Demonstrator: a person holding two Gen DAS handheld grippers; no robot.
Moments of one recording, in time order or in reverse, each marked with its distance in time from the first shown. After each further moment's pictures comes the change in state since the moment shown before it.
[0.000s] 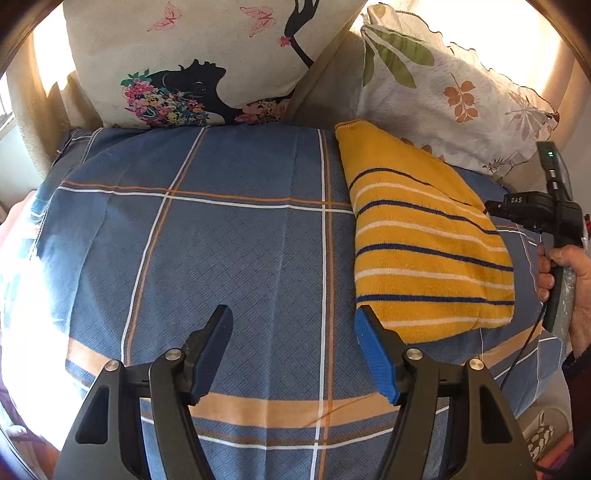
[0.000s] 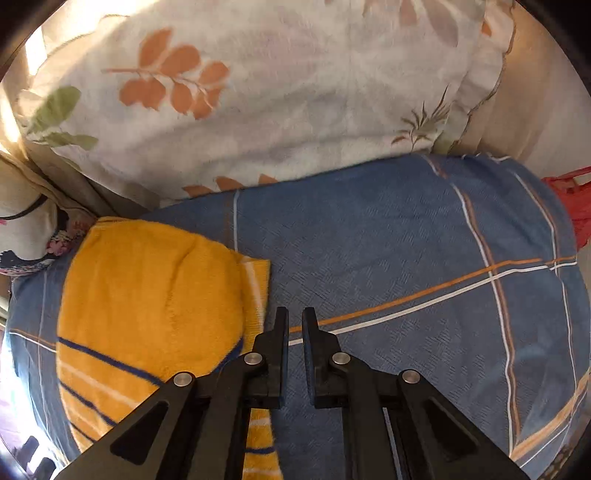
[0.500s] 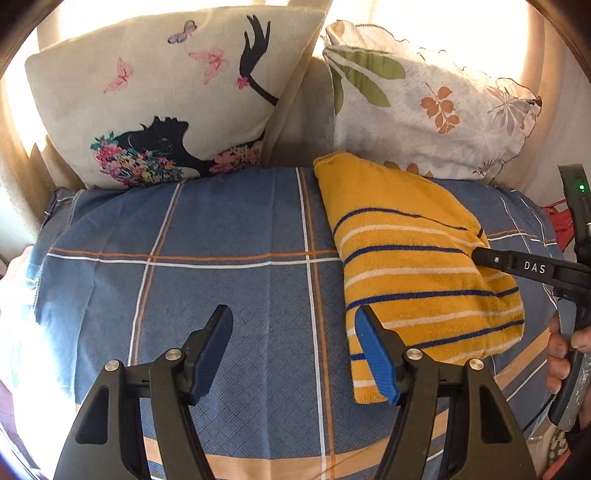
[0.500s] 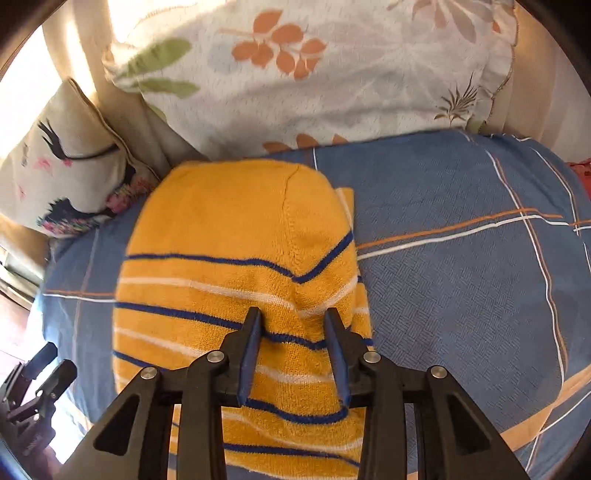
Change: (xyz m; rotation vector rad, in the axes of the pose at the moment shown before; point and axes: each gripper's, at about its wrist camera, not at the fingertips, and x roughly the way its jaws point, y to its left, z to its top) left arm 0.000 -0.024 0.026 0.122 -0.145 0.040; right arm -0.019 0.030 -0.073 -0.019 -0.007 0.147
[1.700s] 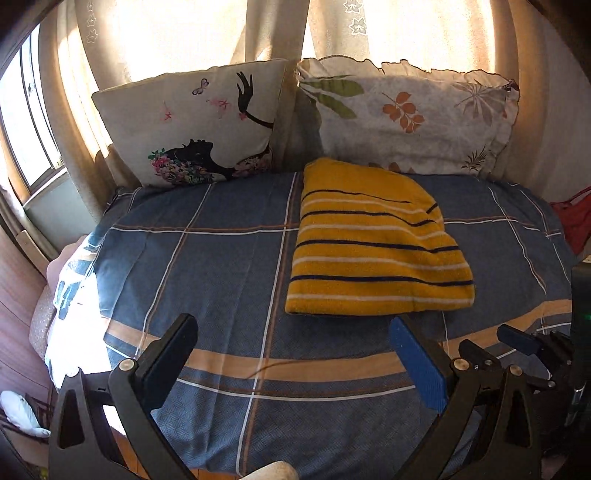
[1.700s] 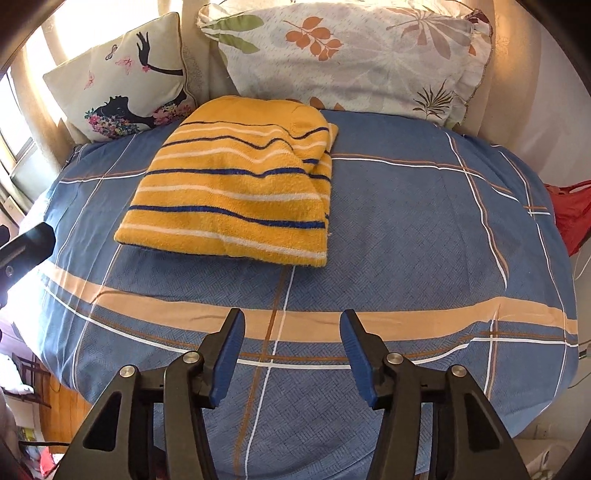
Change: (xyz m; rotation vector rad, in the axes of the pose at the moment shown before) left arm -0.089 -0.096 -0.062 -0.037 -0.033 0.188; right arm -0.082 -0.012 -0.138 -0.240 0.022 -0.074
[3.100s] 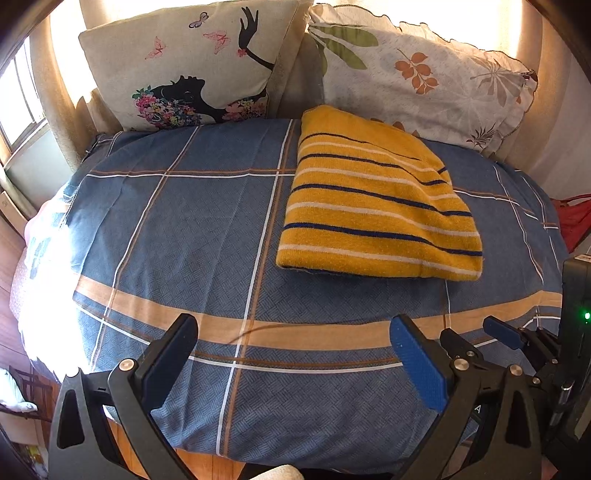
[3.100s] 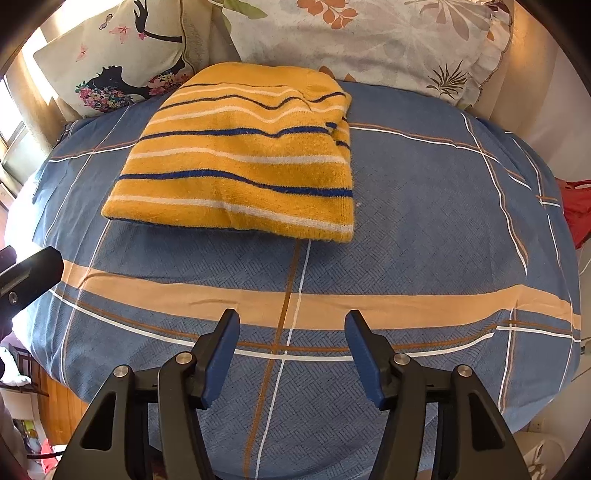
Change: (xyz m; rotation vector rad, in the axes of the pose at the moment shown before) left arm 0.036 0.011 -0.016 -0.067 0.169 -0.073; right arm 0.026 0.014 -0.003 0.002 0.097 -0.023
